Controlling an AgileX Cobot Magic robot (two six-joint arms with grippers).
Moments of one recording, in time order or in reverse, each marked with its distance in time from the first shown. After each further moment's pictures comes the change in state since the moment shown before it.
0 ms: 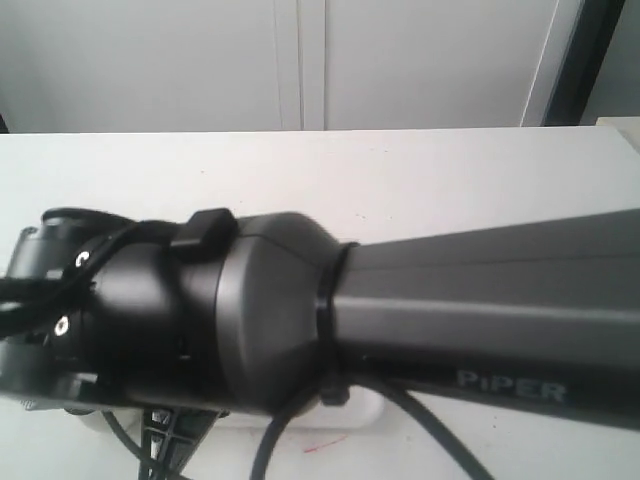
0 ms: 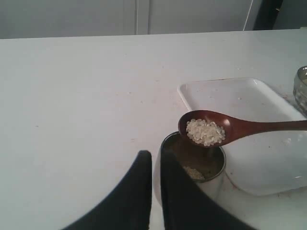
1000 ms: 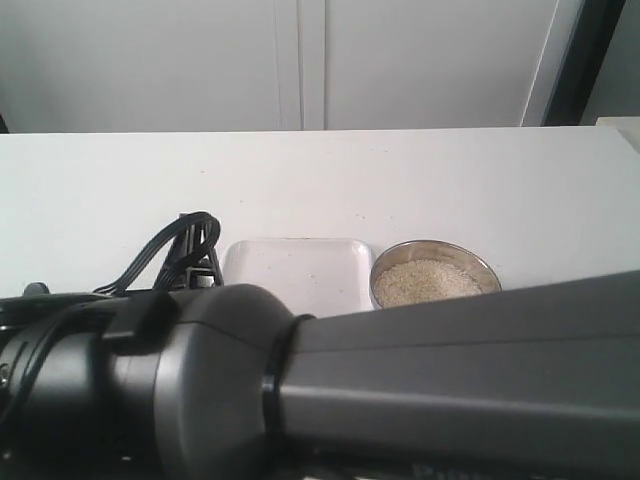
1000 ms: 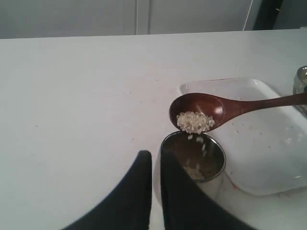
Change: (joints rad) left arm 0.000 0.000 0.000 0.000 0.000 0.000; right arm 0.072 0.033 0.000 -0.281 0.064 0.016
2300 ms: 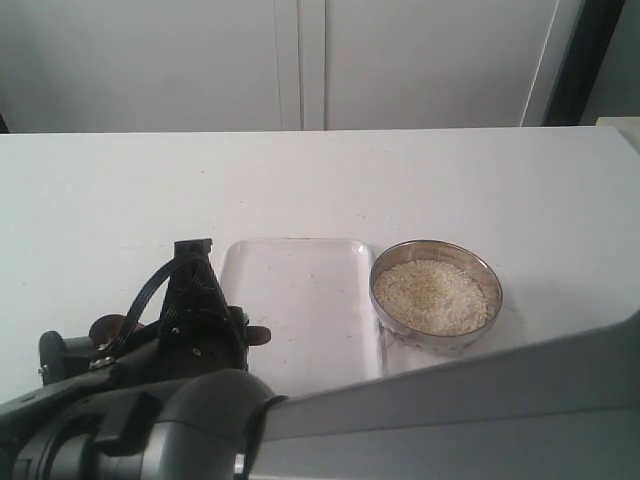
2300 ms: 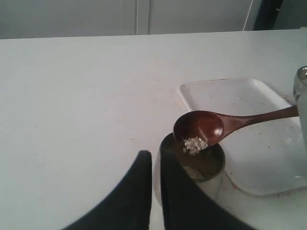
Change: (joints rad) left arm 0.000 0.000 0.000 0.000 0.000 0.000; right arm 0.033 0.046 0.094 -0.180 0.000 0.076
